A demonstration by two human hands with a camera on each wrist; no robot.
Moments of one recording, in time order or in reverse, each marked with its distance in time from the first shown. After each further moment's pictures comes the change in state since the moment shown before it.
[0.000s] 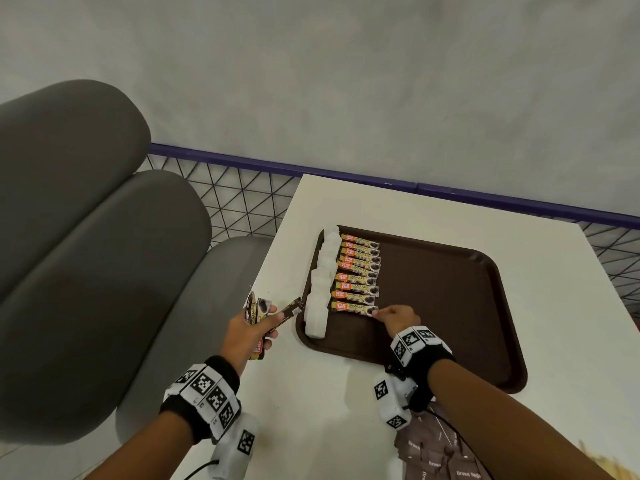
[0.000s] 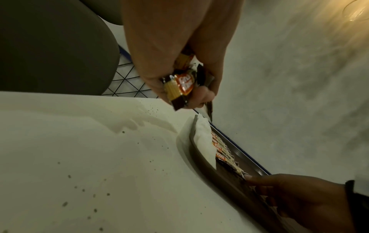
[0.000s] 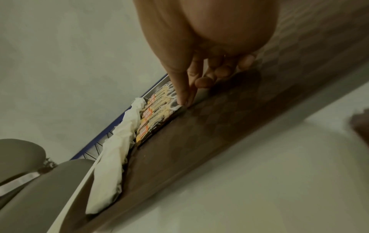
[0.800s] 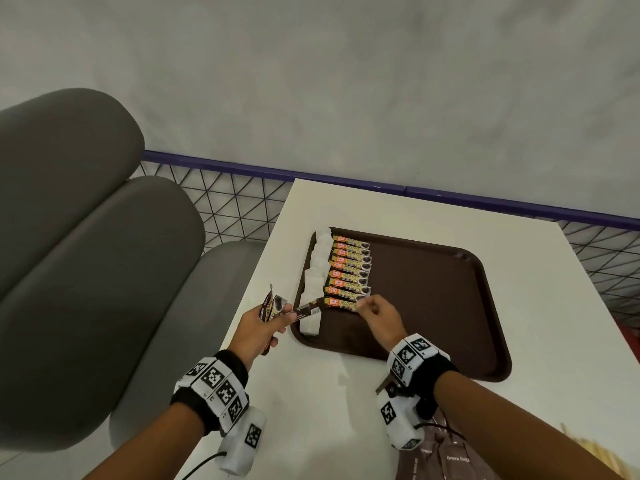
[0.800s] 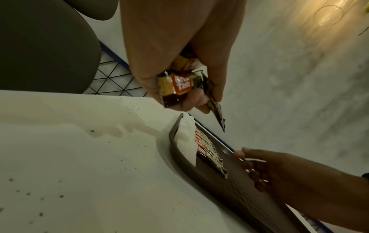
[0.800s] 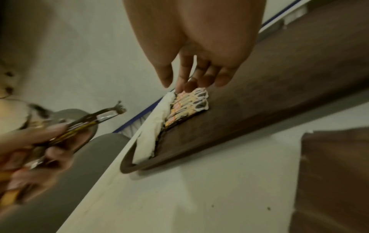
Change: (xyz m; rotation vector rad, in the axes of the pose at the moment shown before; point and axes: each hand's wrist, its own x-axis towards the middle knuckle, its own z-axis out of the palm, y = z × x) left_hand -0.012 0.007 0.018 0.132 -0.097 0.027; right_hand -0.060 -0.015 -0.010 0.167 -0.076 -0.431
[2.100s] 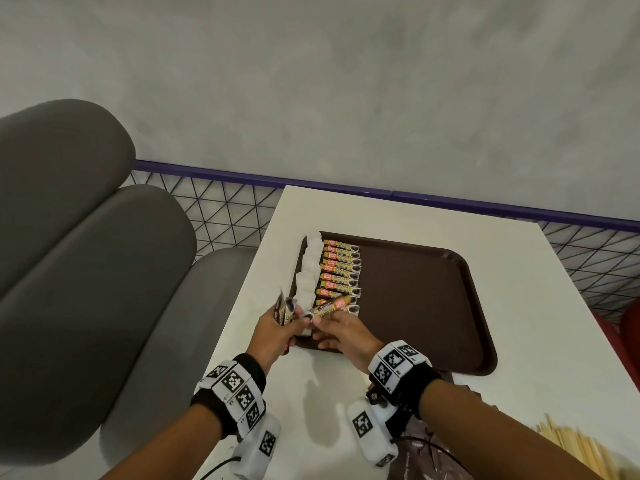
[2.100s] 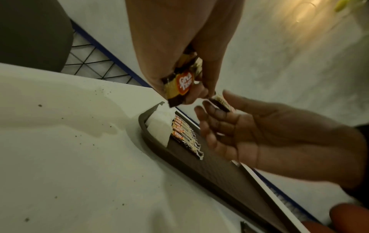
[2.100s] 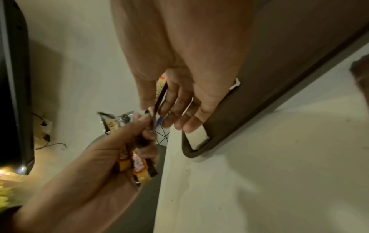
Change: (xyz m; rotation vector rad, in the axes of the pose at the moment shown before) left_hand -0.012 0.002 0.034 -0.051 -0.078 0.074; right_hand -0.041 -0.031 0.026 0.567 -0.430 0.130
